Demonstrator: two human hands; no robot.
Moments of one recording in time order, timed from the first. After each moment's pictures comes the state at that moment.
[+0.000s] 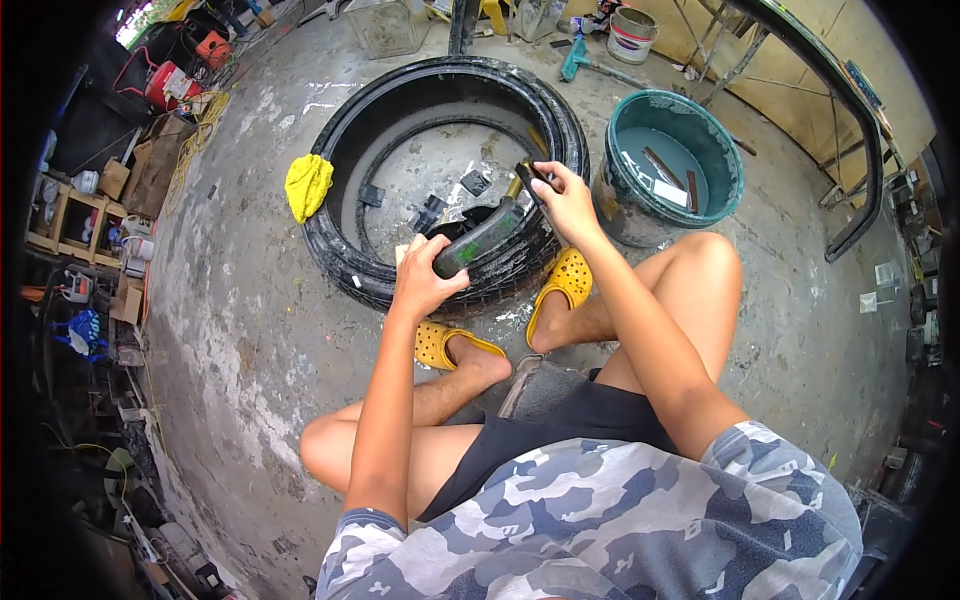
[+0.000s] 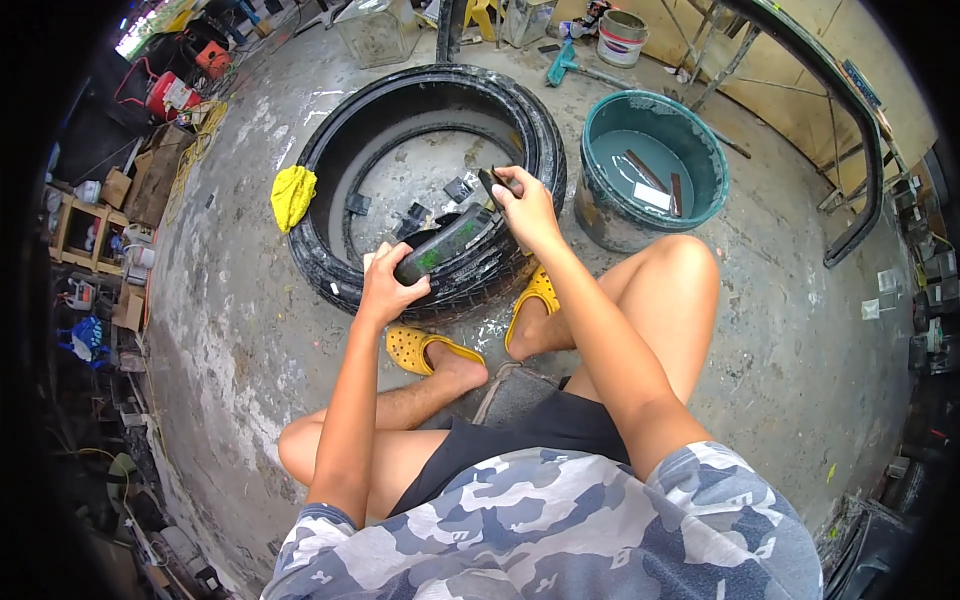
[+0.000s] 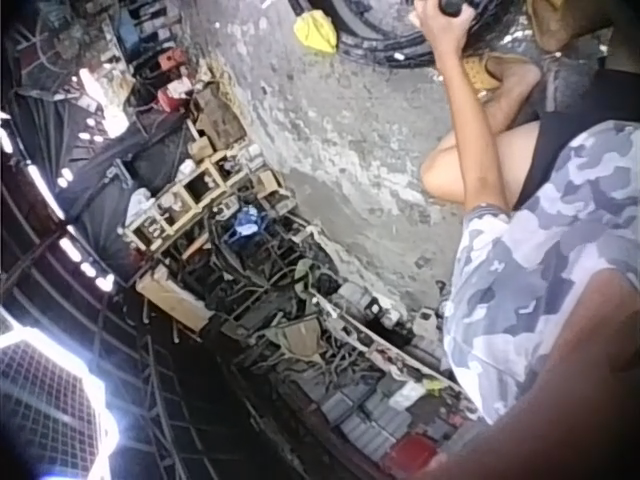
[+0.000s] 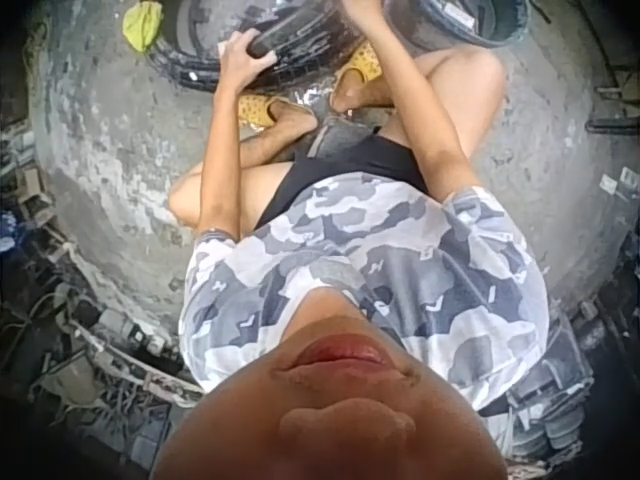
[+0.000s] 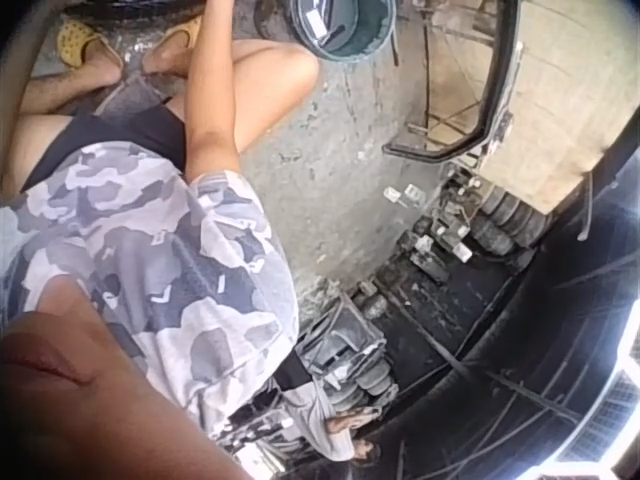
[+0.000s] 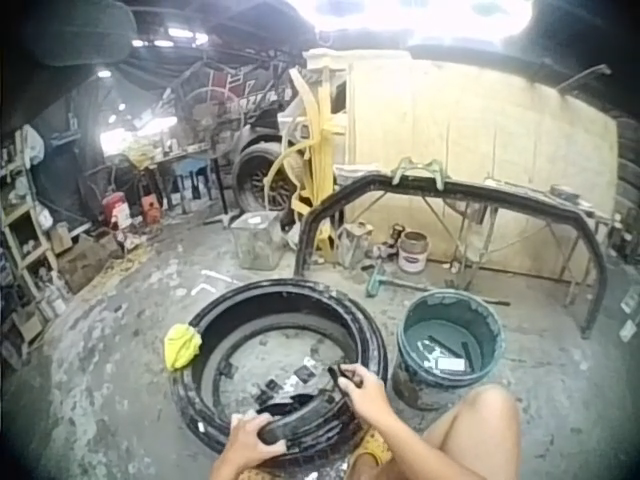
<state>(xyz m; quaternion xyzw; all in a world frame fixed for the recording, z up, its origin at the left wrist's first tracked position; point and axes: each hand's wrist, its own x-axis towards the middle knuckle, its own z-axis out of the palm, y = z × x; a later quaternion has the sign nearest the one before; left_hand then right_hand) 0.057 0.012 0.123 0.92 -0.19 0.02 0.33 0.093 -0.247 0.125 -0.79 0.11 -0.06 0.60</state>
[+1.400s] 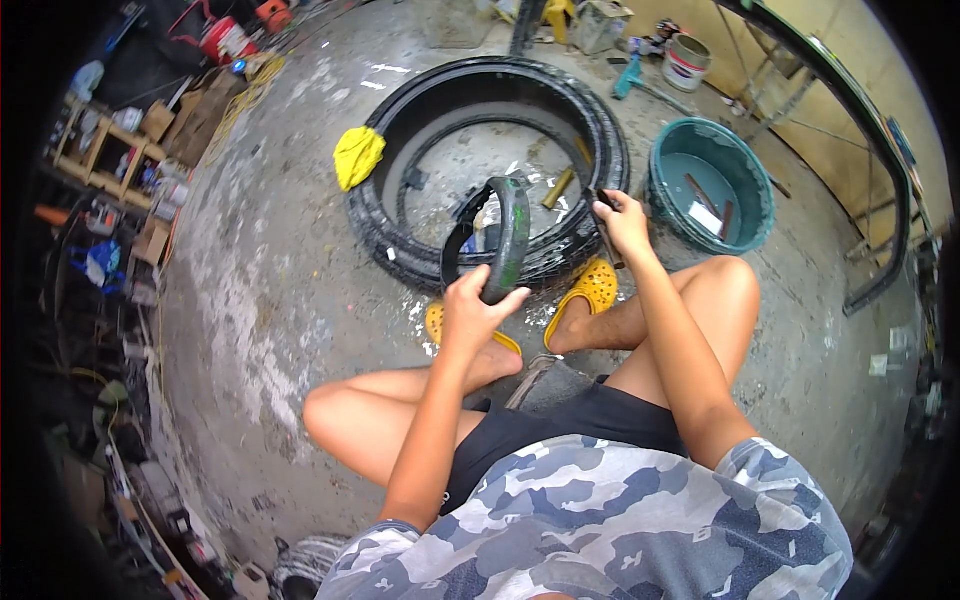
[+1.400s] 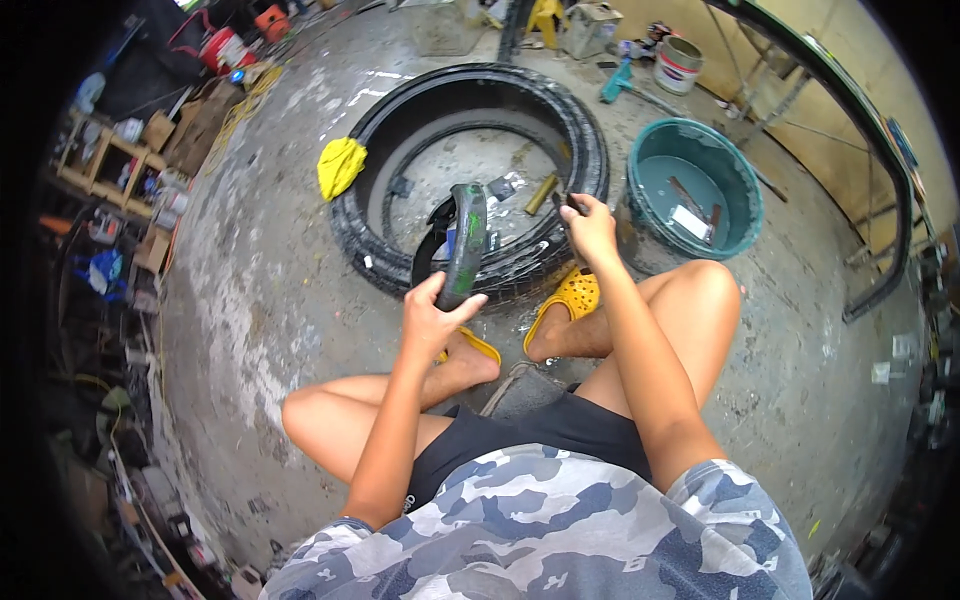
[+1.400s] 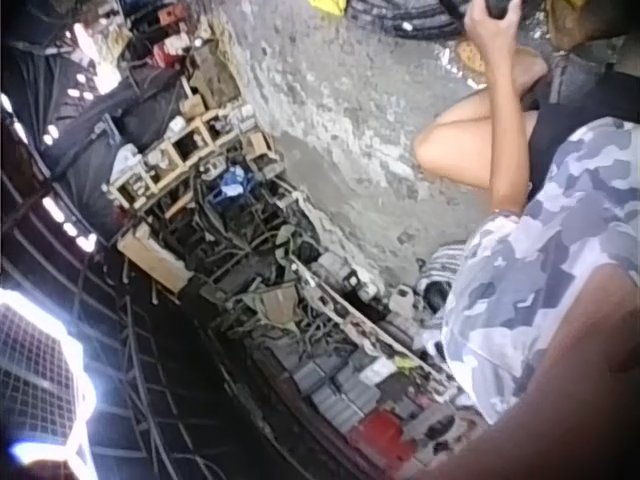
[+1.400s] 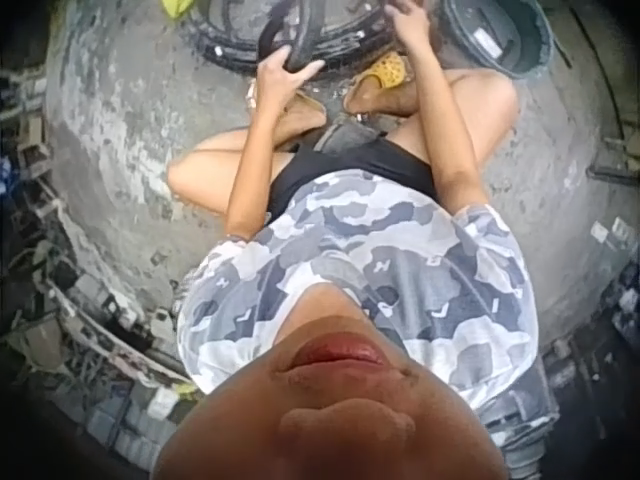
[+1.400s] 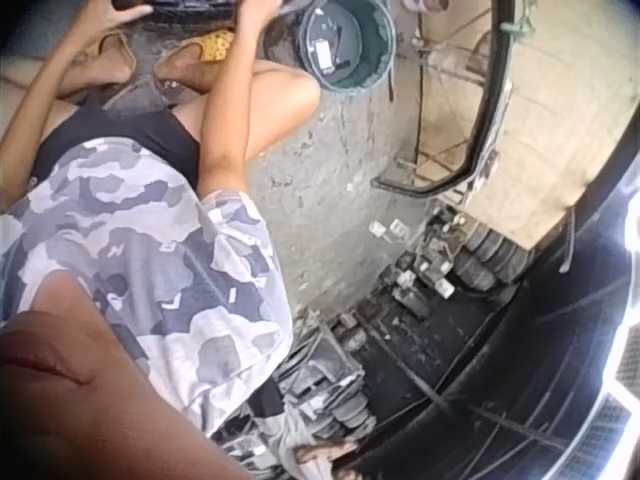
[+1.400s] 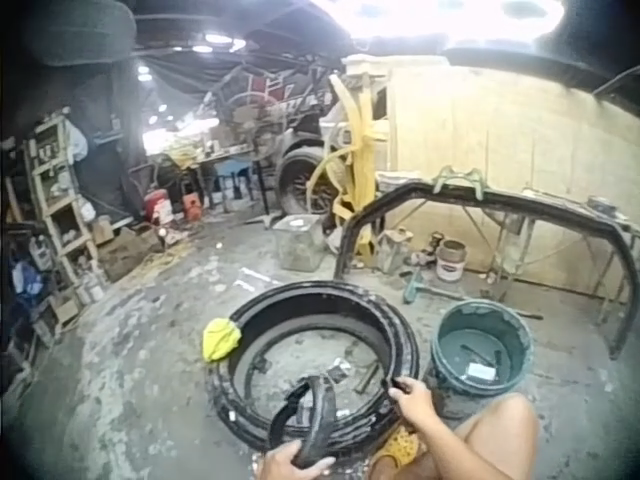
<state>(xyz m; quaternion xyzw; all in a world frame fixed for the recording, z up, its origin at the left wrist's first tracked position) -0.023 -0.023 0.157 0.89 -0.06 0.07 0.44 0.088 -0.288 0.083 -0.83 0.17 -0.06 0.53</state>
